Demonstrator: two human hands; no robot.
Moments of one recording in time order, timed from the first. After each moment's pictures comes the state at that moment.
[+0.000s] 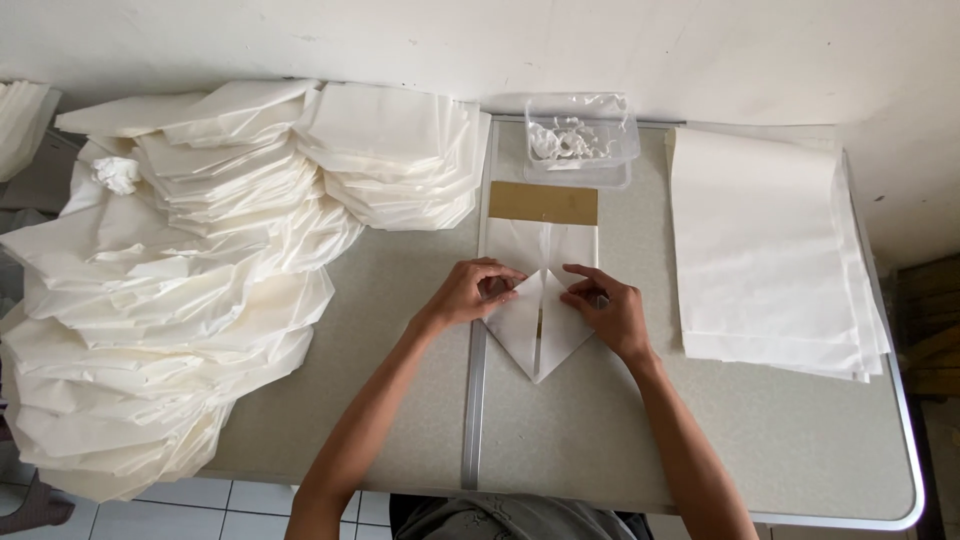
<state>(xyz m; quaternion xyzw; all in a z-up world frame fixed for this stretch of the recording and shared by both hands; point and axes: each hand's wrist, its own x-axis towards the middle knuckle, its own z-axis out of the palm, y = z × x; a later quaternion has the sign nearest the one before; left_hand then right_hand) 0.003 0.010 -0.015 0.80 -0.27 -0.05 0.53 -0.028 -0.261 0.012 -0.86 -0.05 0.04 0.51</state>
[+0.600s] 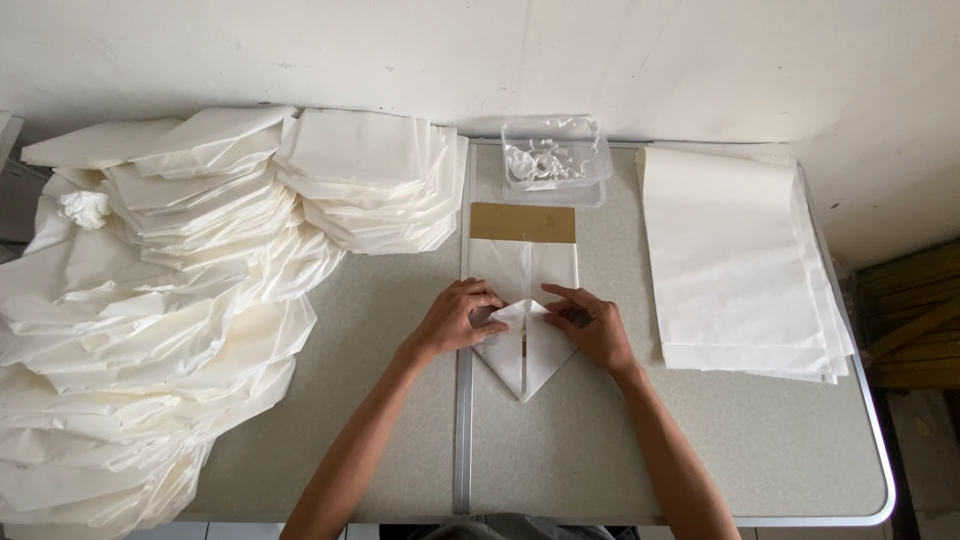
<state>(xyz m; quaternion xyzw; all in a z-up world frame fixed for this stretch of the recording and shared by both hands) 0.005 0.007 -0.022 0.85 -0.32 -0.02 0.42 -0.025 -0.258 0.016 -0.84 -0.08 0.05 0.53</state>
